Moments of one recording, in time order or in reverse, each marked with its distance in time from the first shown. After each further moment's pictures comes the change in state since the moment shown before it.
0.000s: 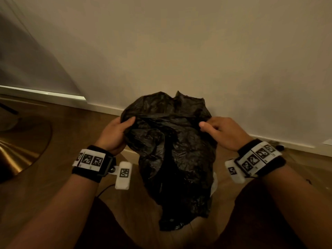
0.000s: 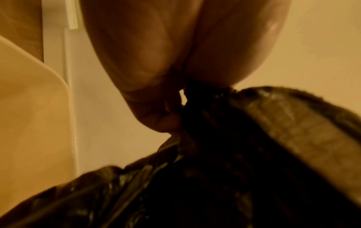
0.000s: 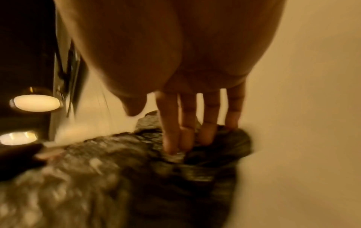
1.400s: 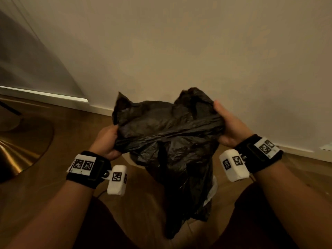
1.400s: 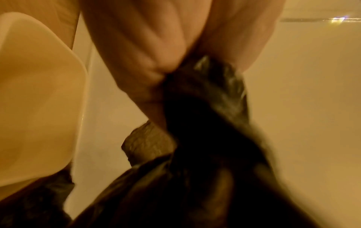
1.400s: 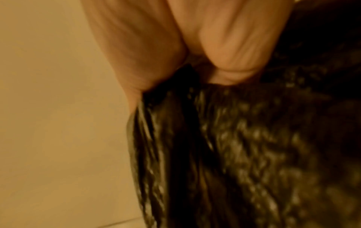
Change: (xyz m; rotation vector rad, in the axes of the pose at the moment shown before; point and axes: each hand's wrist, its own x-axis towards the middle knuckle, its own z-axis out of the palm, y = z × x) left_hand -0.021 0.005 -0.011 -0.095 0.136 -0.146; right_hand 0.006 -0.046 -0.020 1.621 -0.174 0.381
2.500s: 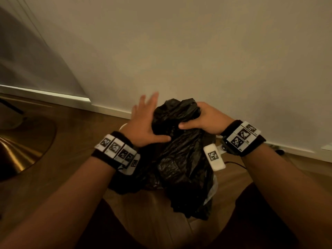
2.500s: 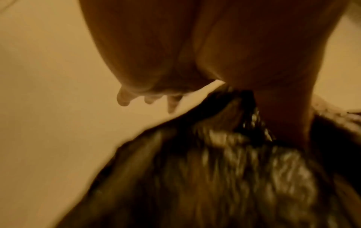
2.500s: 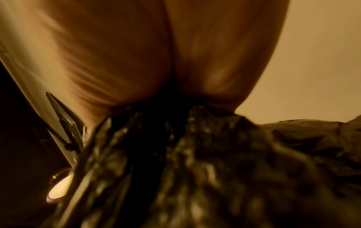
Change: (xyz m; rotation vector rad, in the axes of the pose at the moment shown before) left_hand 0.014 0.003 0.059 1.517 -0.174 0.647; right_hand 0.020 -0.008 0.041 -0.962 -0.180 -0.190
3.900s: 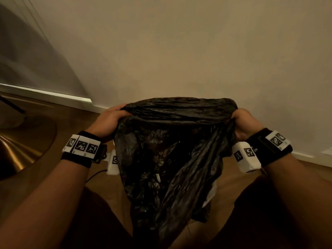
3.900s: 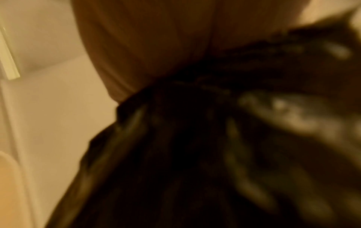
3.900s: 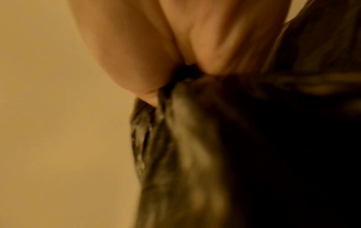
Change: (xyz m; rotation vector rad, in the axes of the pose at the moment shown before) left_hand -0.031 -0.019 -0.054 -0.945 0.107 -0.369; right_hand -0.038 0.035 -0.046 0.798 0.372 0.286
